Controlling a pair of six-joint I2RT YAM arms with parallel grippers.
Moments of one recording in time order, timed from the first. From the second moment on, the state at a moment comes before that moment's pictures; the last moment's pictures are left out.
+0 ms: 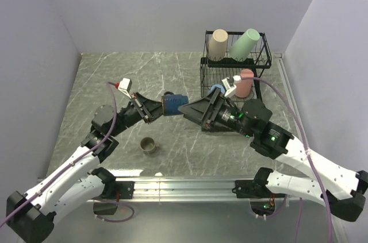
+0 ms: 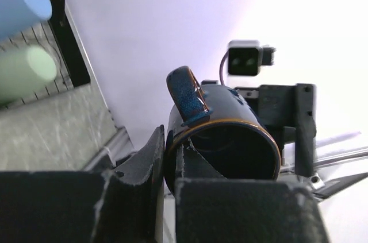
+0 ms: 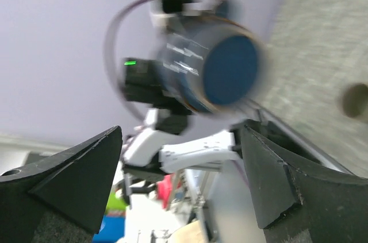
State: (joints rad) left arm -0.57 0.76 0.61 0.32 0.36 -1.31; right arm 0.95 0.85 0.94 -0.11 -0.09 1.24
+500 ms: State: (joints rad) left arm -0.55 0.78 0.54 0.55 0.38 -1.48; right arm 0.95 0.96 0.98 0.11 -0.21 1.26
